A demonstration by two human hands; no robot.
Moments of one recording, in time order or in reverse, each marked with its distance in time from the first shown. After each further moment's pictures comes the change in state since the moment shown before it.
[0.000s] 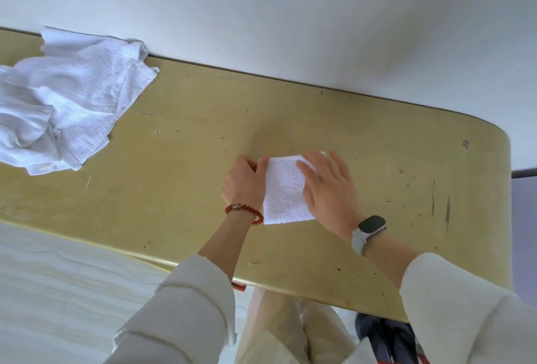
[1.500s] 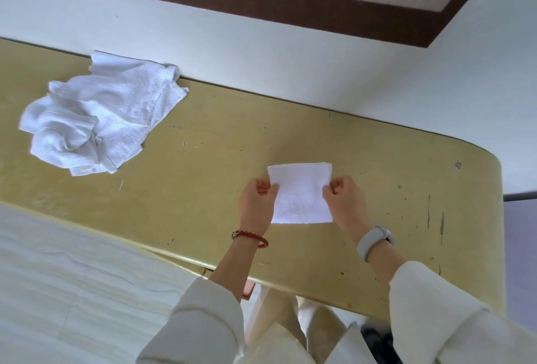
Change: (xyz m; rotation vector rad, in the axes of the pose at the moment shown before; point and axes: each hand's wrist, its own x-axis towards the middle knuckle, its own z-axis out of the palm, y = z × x) left_hand -0.039 -0.012 -0.026 -0.410 -0.063 0.052; right_hand 0.010 -0.014 -0.037 0.690 -0.234 0.912
